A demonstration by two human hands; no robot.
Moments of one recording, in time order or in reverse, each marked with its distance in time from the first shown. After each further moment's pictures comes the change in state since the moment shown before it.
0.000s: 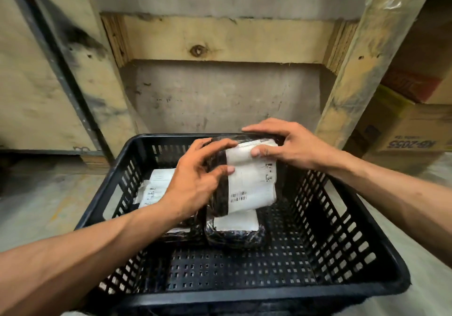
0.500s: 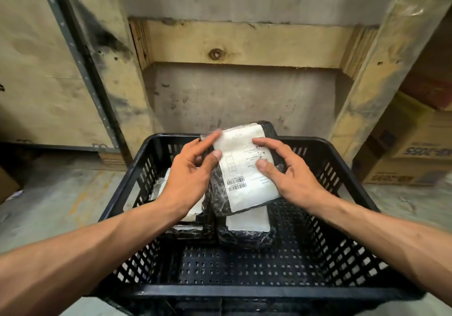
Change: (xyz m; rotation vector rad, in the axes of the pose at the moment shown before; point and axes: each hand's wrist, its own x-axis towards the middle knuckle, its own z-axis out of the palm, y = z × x) left_hand -0.006 0.004 -0.032 -0.107 0.110 -0.160; right_hand -0.024 -0.007 0.084 0.436 0.271 0.092
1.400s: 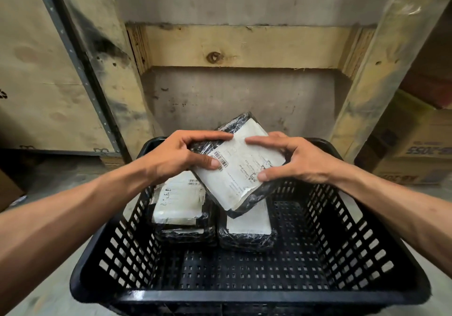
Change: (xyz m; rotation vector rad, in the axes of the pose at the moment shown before) left_hand 0.052 0.022 -0.044 -0.007 -0.524 -0.117; right_hand 0.038 -0.026 -0.046 -0.143 -0.389 0.072
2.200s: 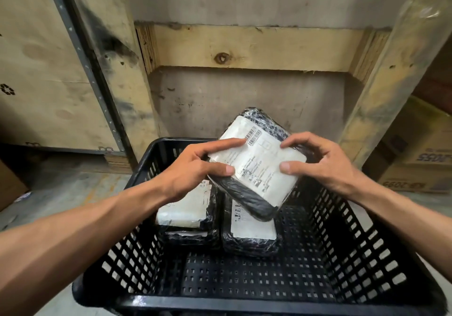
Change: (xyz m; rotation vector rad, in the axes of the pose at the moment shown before) left_hand -0.001 -0.026 0.023 -0.085 0.086 -0.004; right_hand -0.024 0.004 0.000 0.217 0.352 -0.100
